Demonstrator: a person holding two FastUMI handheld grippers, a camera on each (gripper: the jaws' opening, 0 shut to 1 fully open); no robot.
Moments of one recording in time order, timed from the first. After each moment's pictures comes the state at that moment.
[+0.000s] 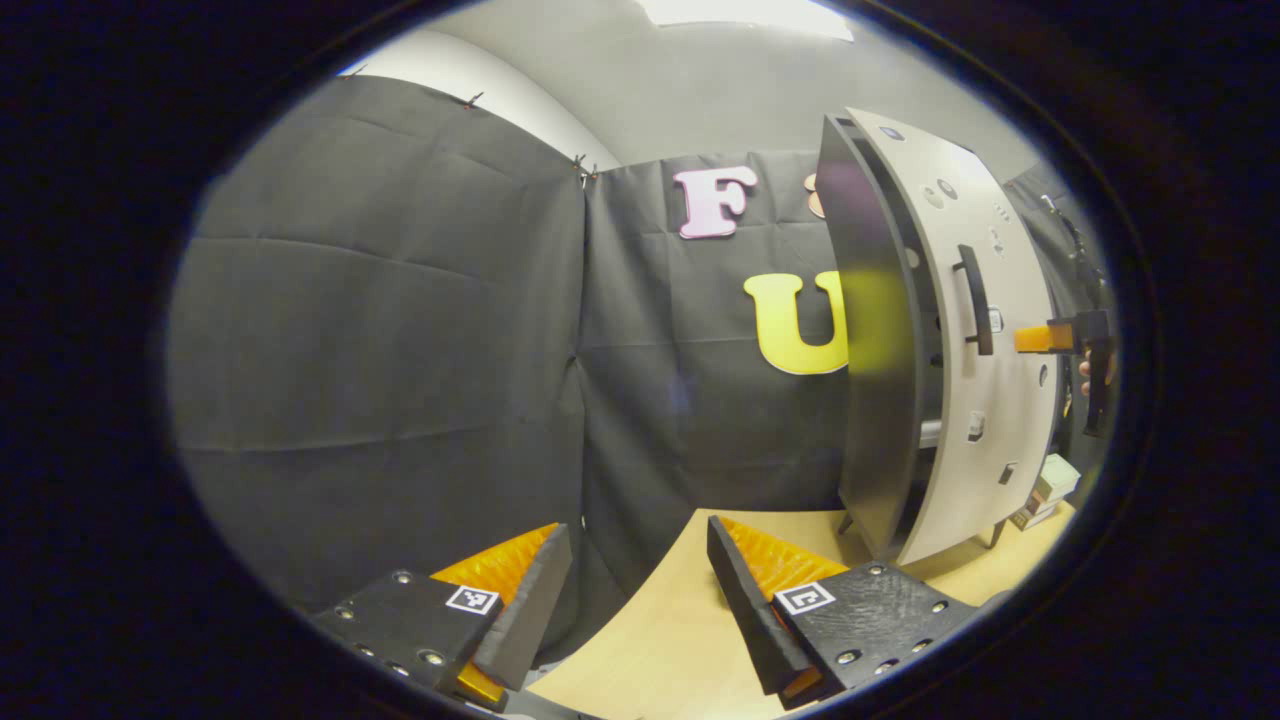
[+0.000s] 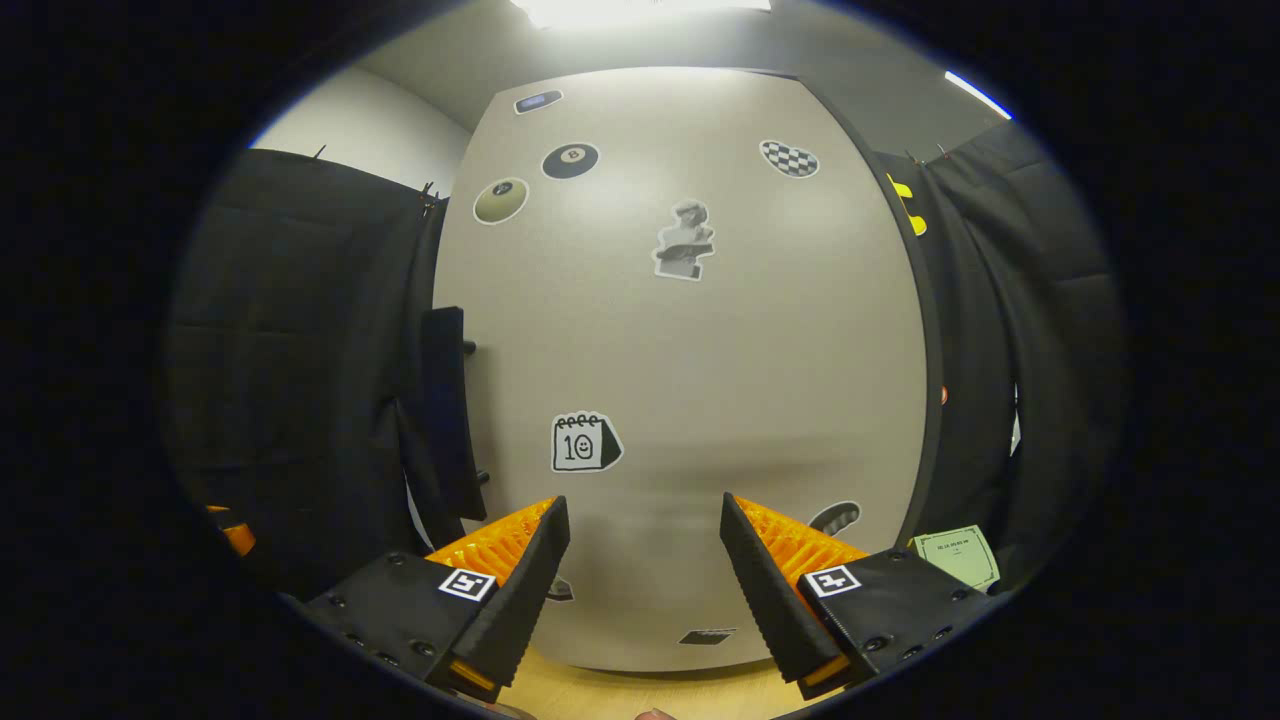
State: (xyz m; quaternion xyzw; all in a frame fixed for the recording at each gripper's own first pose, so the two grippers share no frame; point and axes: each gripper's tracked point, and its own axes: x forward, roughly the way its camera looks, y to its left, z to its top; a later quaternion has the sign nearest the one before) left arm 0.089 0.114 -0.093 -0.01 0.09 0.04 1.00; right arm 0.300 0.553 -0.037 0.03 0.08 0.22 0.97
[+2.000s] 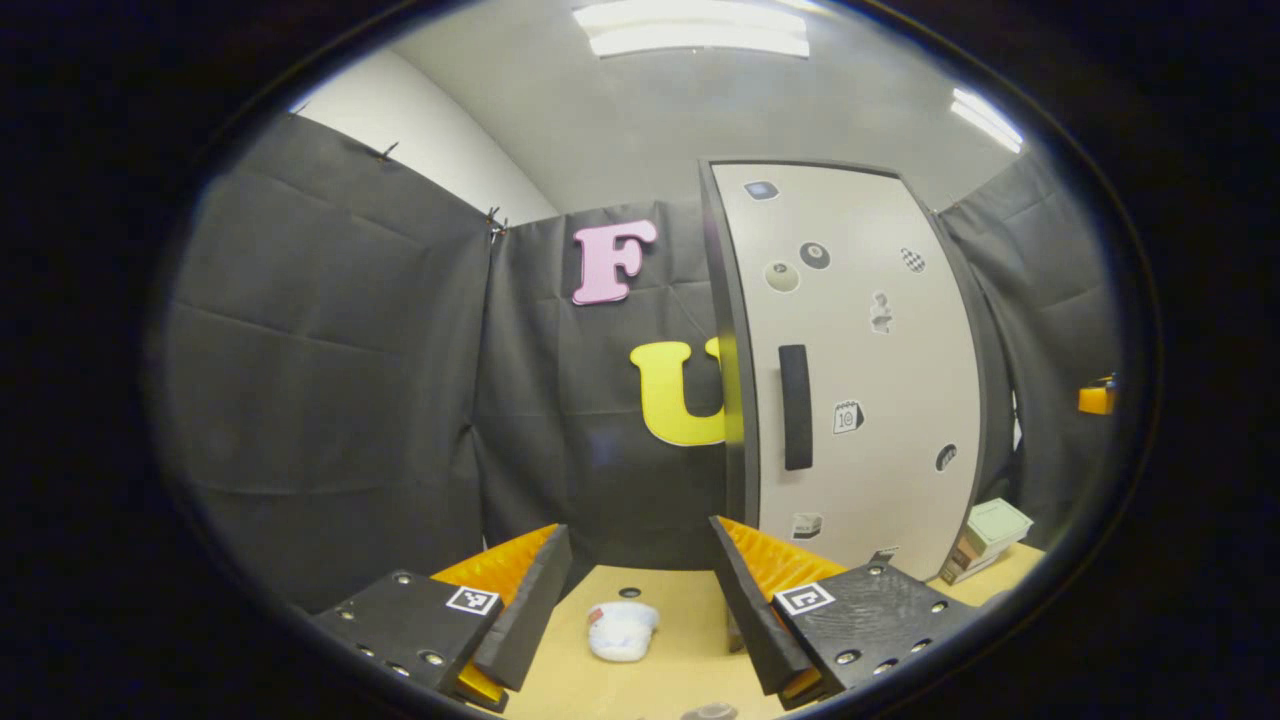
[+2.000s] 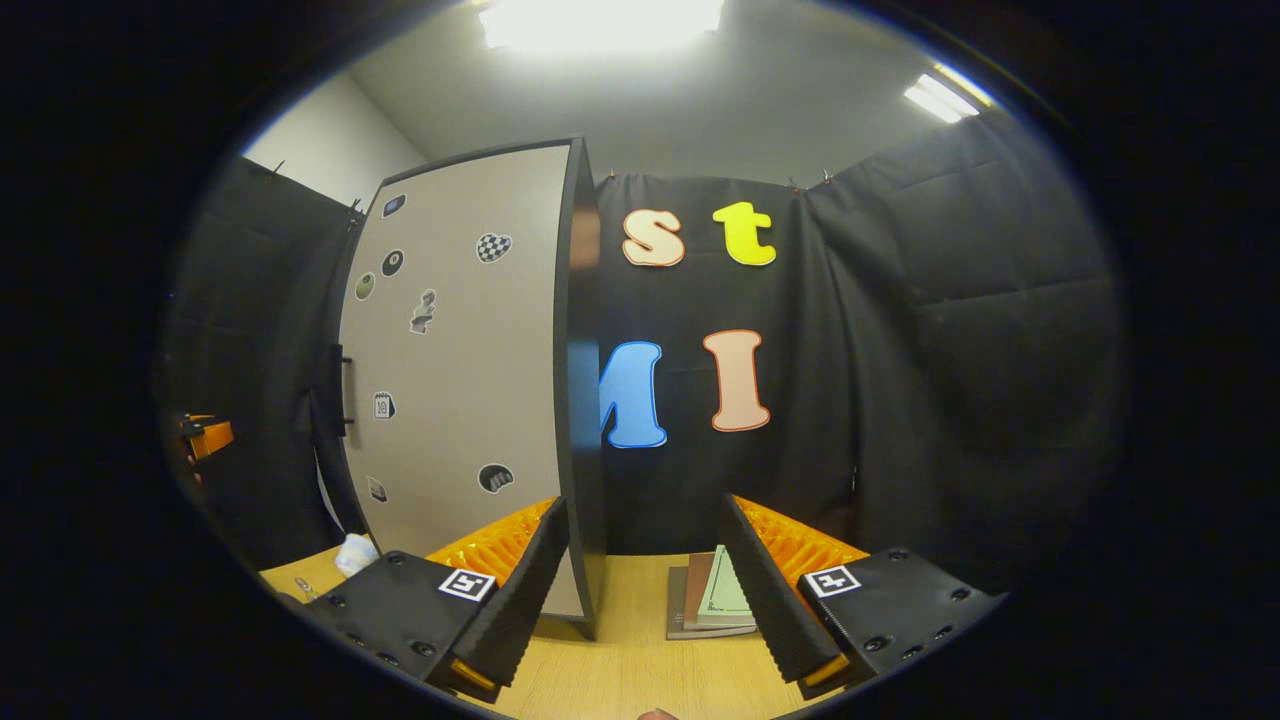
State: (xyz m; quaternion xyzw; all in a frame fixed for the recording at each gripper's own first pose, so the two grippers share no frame) left arm 0.117 -0.090 0.020 0.00 0.02 -0.04 1.00; right arm 0.239 0.227 -0.027 0.01 0.07 0.11 0.99
